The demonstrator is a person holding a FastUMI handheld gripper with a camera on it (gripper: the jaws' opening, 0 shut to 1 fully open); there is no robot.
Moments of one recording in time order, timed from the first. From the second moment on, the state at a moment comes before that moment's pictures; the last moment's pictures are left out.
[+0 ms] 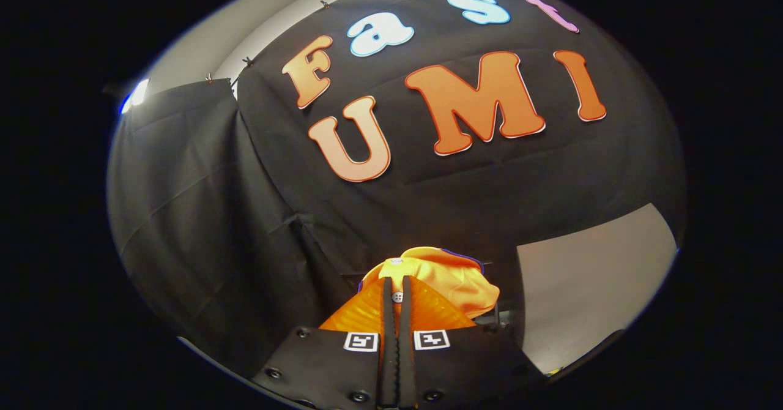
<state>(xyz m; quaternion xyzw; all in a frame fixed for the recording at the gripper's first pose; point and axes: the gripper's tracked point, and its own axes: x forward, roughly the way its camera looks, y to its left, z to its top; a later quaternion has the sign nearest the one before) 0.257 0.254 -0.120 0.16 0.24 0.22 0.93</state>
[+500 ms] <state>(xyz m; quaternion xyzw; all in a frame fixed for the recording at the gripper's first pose) 0.273 0.324 -0.198 0.17 0.29 0.23 0.91</state>
